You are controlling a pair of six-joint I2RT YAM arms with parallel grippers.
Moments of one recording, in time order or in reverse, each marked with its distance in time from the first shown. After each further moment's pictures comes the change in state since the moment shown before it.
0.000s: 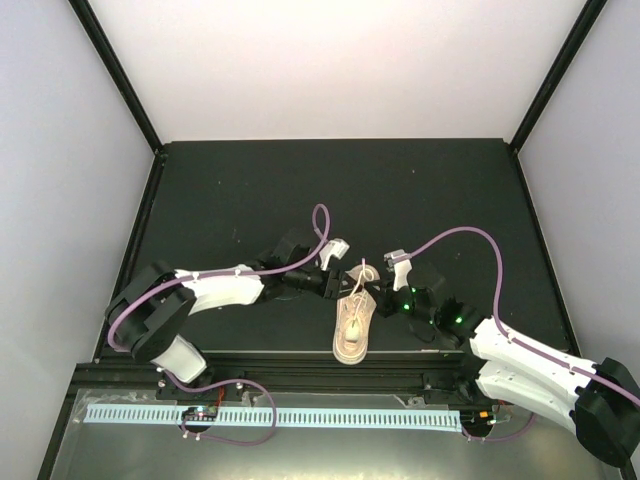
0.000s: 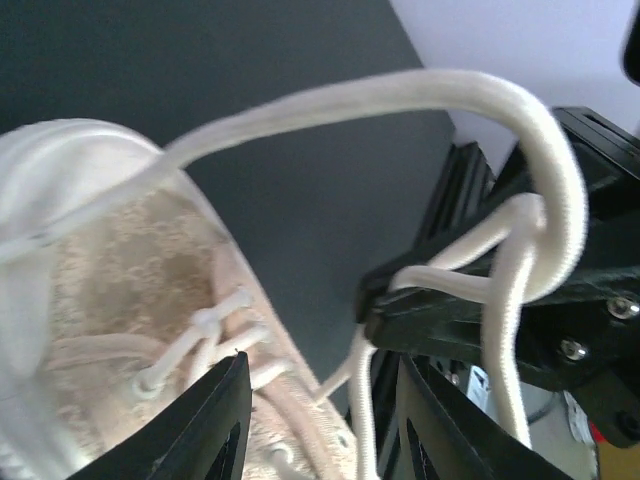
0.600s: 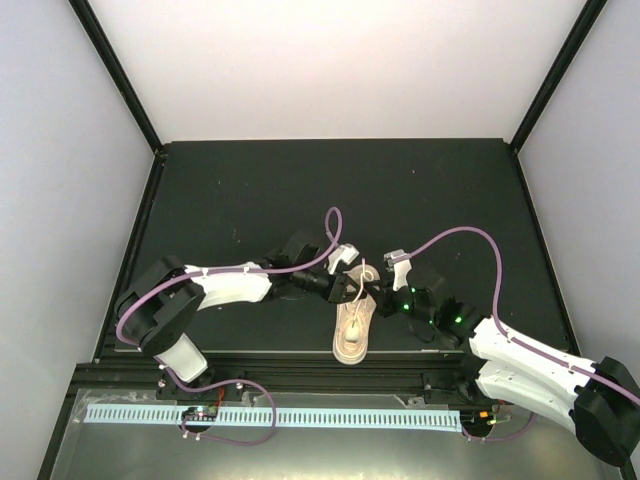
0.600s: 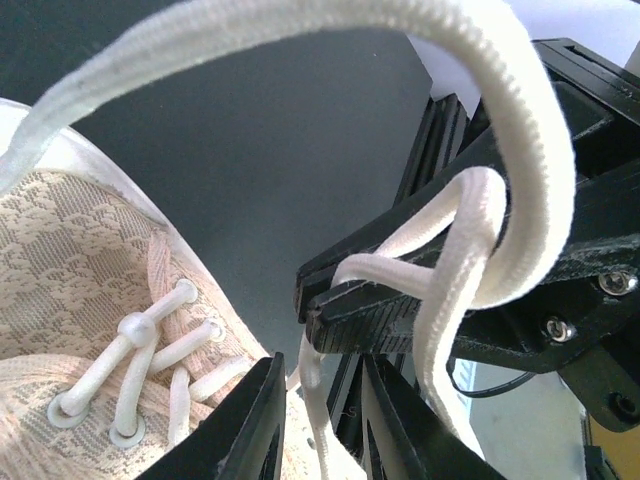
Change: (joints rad) left arm -0.037 0.061 0.051 -0.015 0.098 0.073; right arm 0.000 0.006 0.000 0.004 0.000 0.001
